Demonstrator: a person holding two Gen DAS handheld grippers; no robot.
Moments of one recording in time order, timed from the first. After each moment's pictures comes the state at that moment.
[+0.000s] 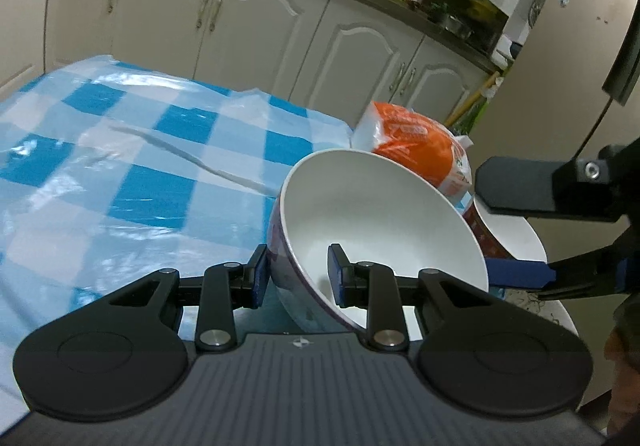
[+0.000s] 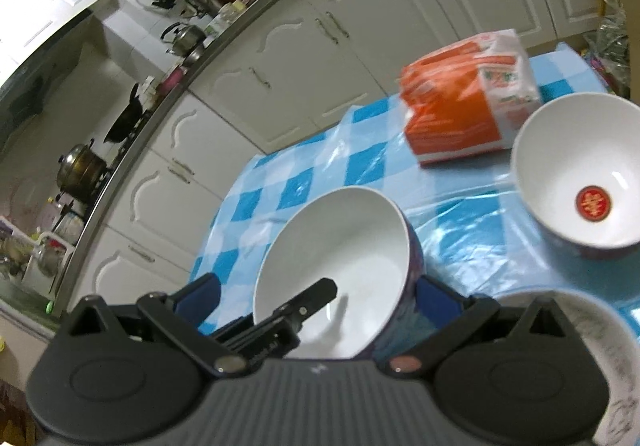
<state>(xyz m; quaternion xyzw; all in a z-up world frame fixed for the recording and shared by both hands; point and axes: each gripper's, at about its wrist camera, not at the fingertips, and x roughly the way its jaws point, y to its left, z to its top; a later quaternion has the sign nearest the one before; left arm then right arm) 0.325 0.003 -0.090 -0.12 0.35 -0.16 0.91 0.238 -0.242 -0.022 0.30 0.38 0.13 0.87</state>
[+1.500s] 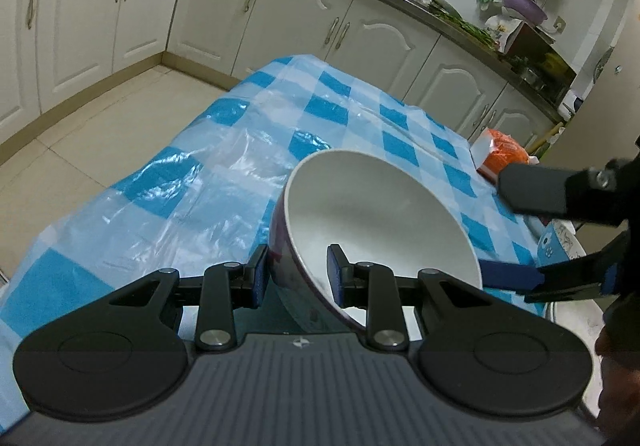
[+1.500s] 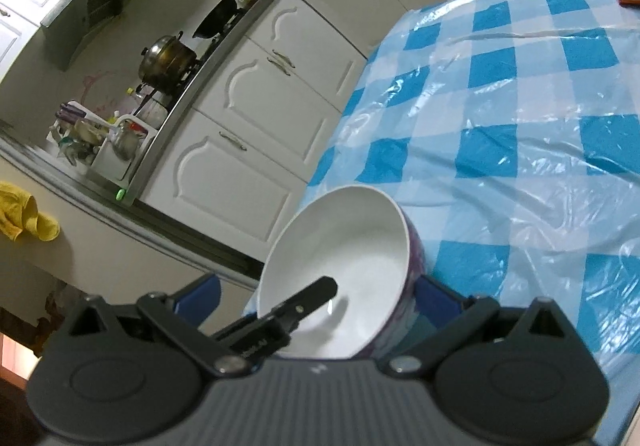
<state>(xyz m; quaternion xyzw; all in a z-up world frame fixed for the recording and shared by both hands) 0.175 0.161 -0.089 -0.17 0.35 -0.04 0.92 0.166 -0.048 -0.041 0.28 0.42 0.27 0.82</state>
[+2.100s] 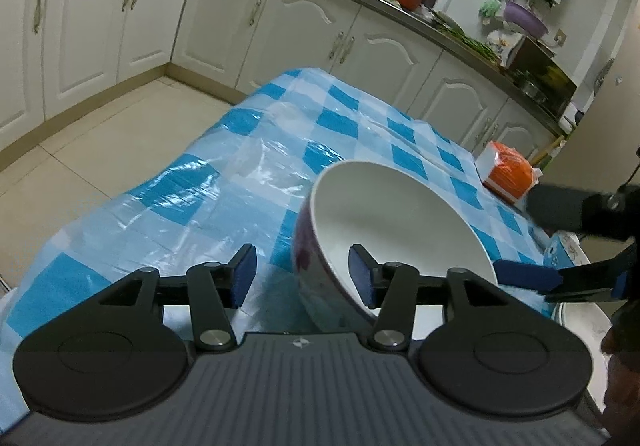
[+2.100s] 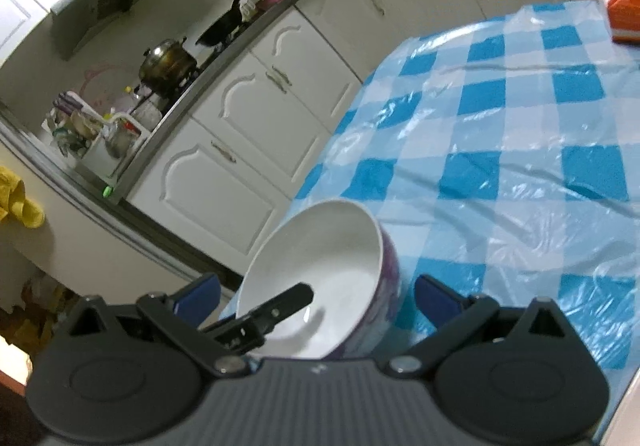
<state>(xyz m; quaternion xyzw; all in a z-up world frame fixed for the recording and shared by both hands) 0.166 0.179 -0.097 -0.18 0.32 -0.03 0.93 0.155 -0.056 -0.038 0.25 0.38 0.25 0.85</state>
